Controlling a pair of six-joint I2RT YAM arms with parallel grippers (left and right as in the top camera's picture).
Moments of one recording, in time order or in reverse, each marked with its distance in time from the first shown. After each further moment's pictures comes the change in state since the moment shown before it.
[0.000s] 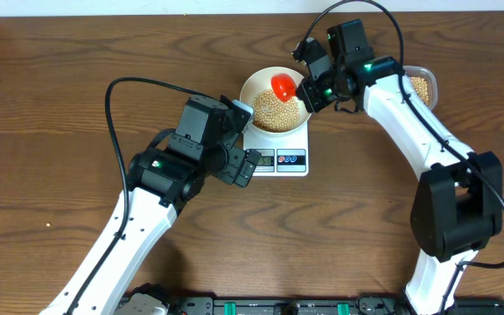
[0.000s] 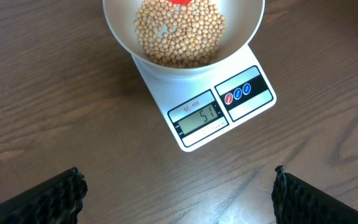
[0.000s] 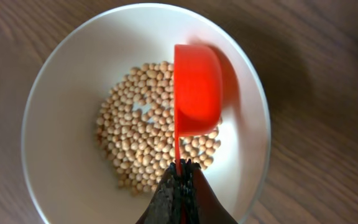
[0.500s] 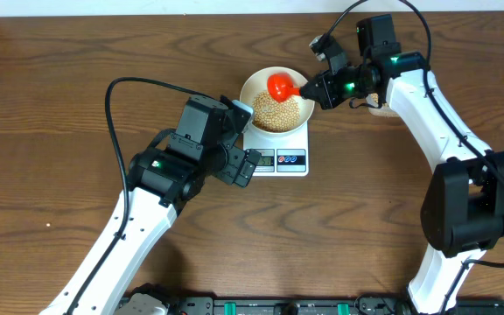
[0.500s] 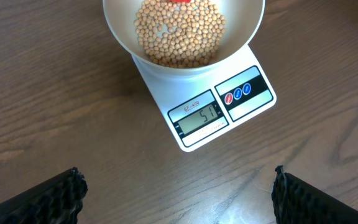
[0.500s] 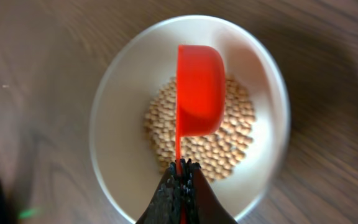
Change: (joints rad) left arm 0.000 0.000 0.000 0.000 0.000 0.000; right arm -0.114 0.000 0.000 -0.035 -0.320 -0.019
